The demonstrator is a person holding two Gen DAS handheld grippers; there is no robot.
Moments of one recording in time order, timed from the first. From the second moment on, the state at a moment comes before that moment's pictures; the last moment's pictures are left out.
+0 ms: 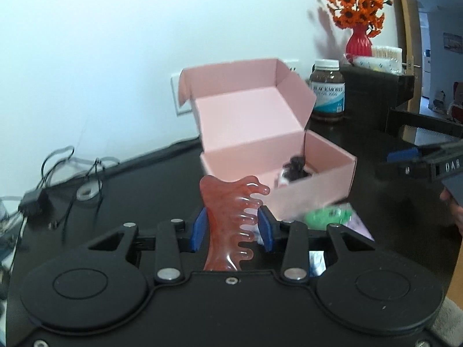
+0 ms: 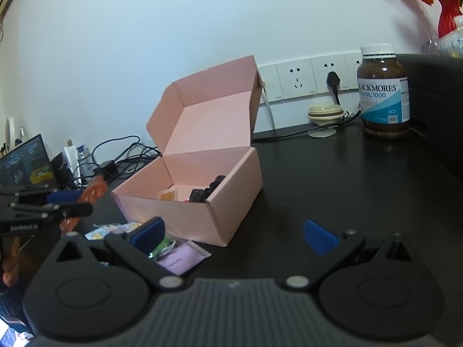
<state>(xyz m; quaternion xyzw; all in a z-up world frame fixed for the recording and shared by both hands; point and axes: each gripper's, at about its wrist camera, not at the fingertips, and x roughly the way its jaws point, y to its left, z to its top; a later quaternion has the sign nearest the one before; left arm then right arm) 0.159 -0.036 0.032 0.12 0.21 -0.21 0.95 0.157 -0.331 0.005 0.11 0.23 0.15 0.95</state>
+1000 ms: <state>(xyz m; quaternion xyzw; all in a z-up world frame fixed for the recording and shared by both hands) 0.261 -0.125 0.013 0.19 0.29 -0.26 0.90 0.159 -0.337 0.003 0.14 0.24 0.16 0.95</state>
